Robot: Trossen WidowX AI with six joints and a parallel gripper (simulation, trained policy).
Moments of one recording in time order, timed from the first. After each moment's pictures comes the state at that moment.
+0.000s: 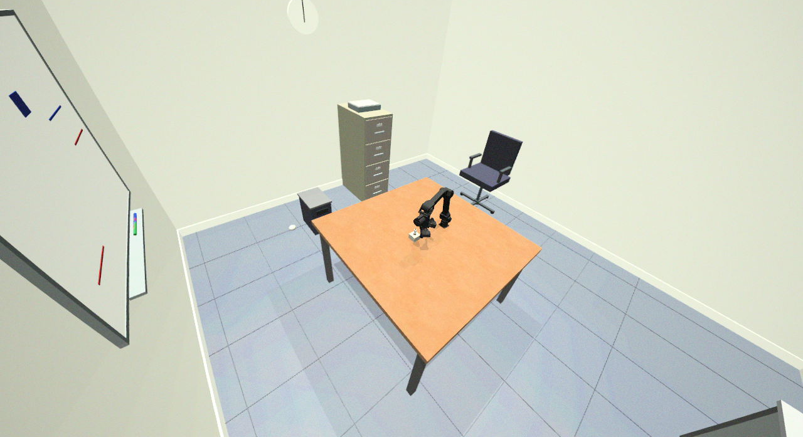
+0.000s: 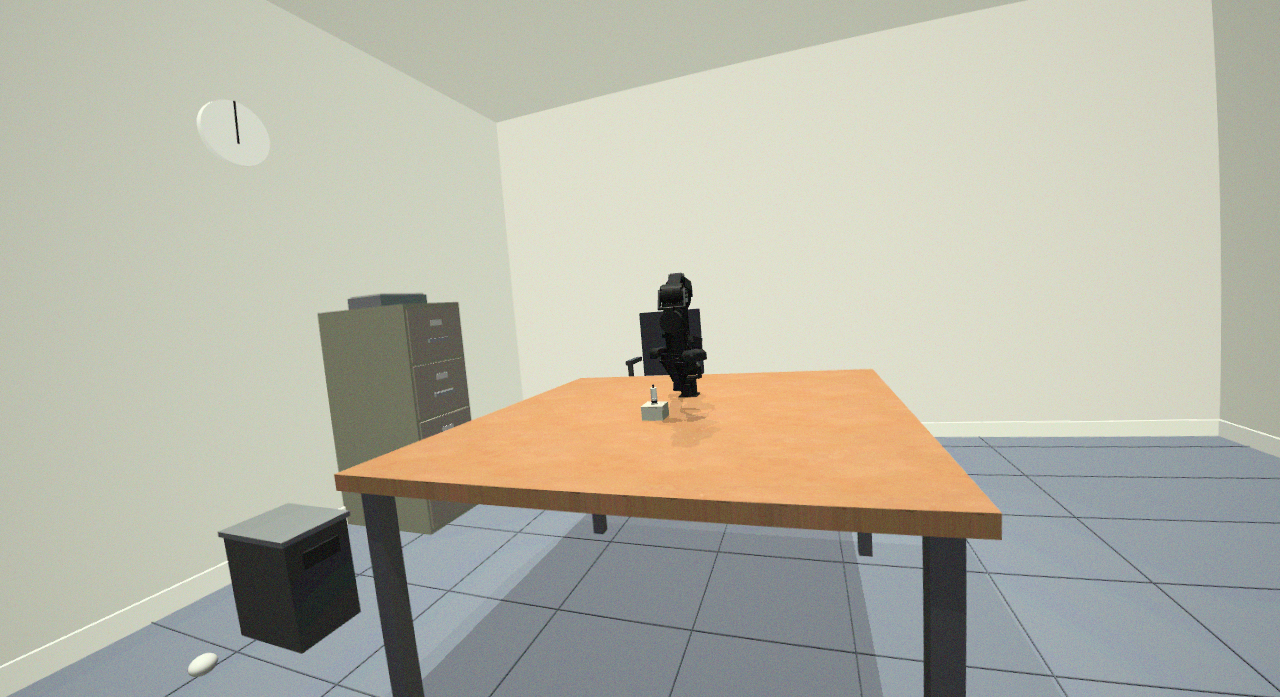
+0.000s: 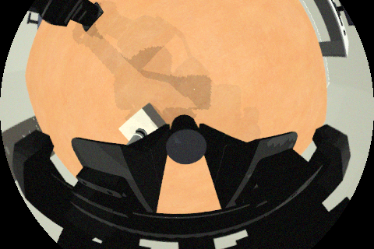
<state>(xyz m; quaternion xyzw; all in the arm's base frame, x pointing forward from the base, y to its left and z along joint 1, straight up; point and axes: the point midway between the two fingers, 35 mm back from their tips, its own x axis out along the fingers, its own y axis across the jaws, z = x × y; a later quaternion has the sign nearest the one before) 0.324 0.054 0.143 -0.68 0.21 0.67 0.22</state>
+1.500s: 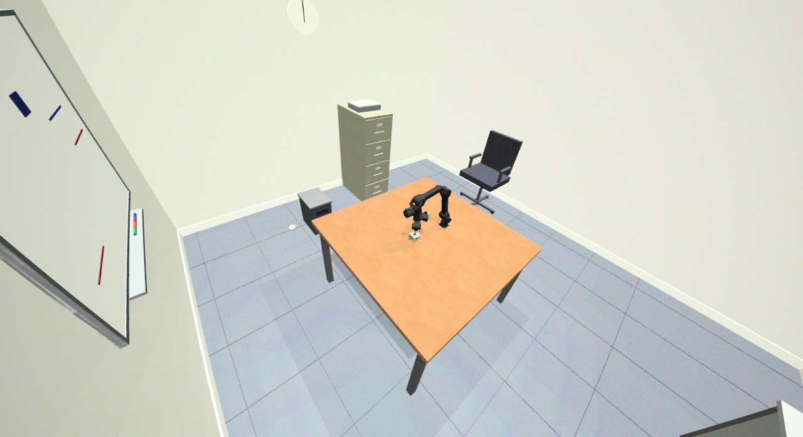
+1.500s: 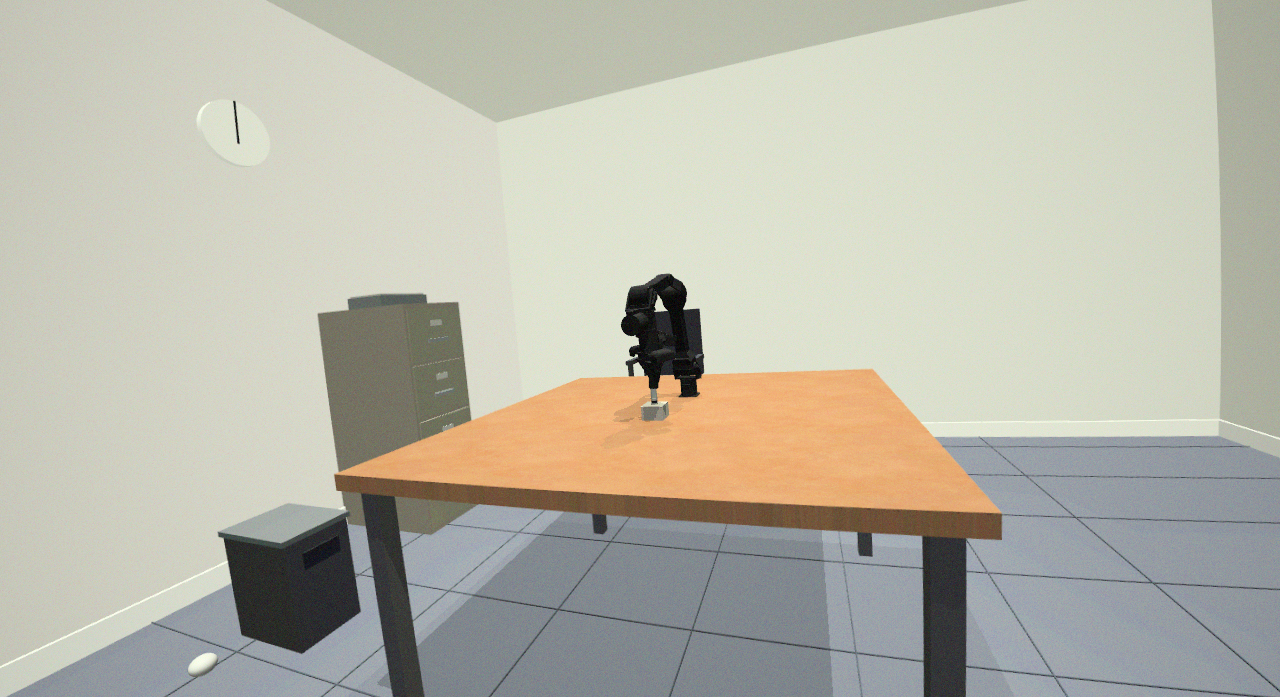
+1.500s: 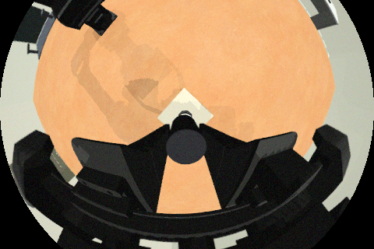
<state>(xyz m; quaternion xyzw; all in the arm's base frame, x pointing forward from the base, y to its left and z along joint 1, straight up) 0.312 -0.024 0.149 -0.62 0.28 0.68 0.28</state>
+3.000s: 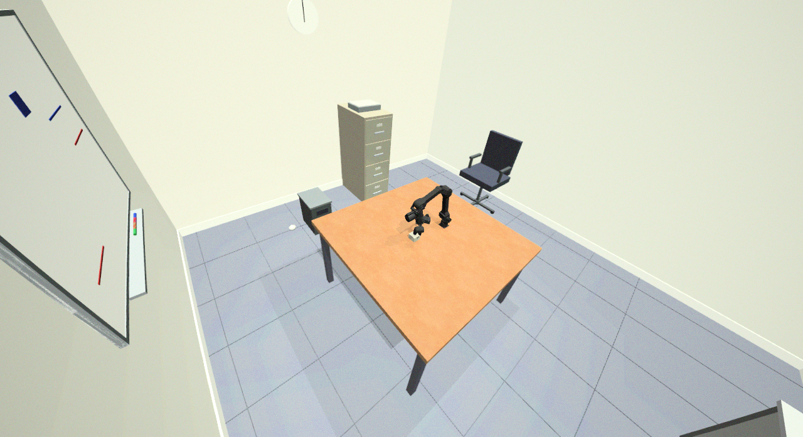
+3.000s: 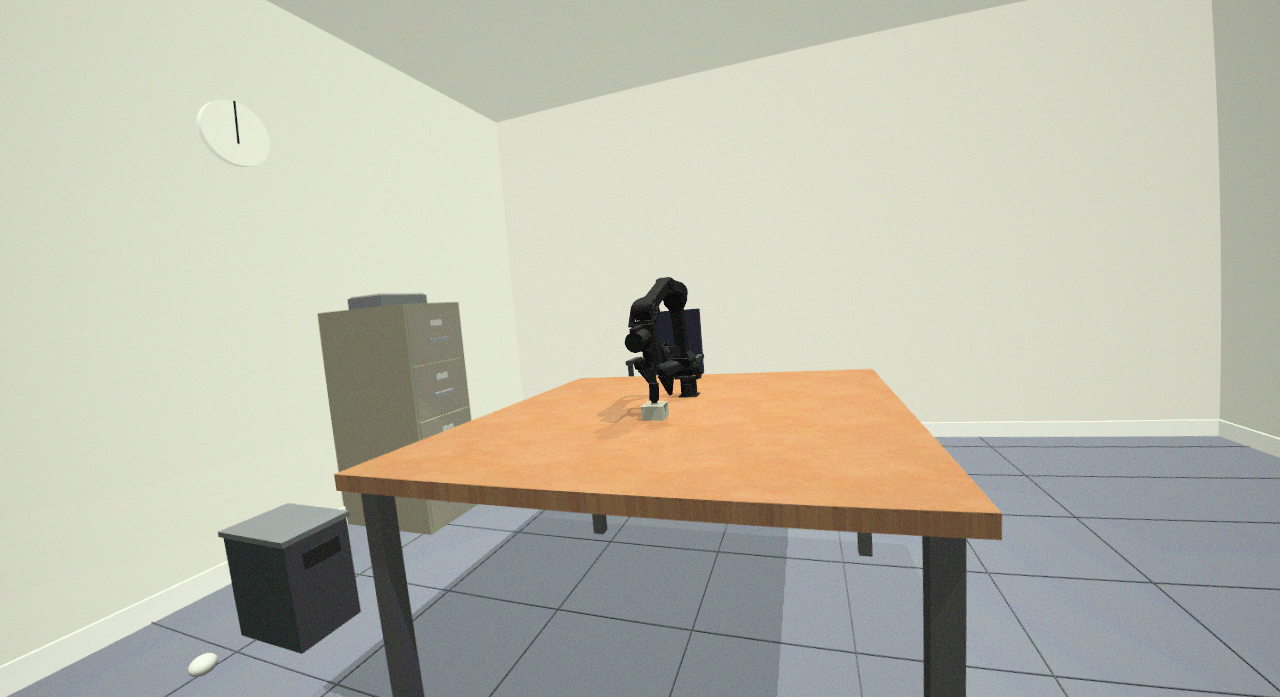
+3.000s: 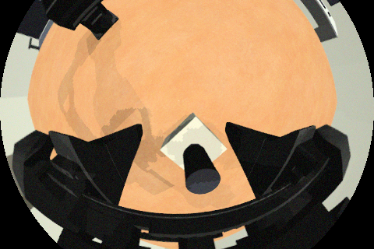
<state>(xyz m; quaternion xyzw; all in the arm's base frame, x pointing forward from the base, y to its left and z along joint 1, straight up) 0.284 -0.015 0.108 -0.60 0.24 0.71 0.28</state>
